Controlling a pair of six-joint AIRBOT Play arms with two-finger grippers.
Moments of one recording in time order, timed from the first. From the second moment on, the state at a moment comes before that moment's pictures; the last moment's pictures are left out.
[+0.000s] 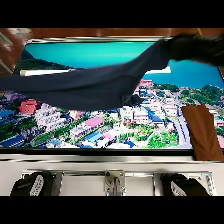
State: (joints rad) left arm 0.31 -0.53 1.33 1.00 -1.18 -1.30; right arm 0.08 -0.98 1.62 -0.97 1.00 1.26
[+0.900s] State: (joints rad) left arm 0.31 -0.43 1.39 1.17 -1.24 -1.39; right arm 0.08 -0.70 1.71 -1.40 0.98 1.42
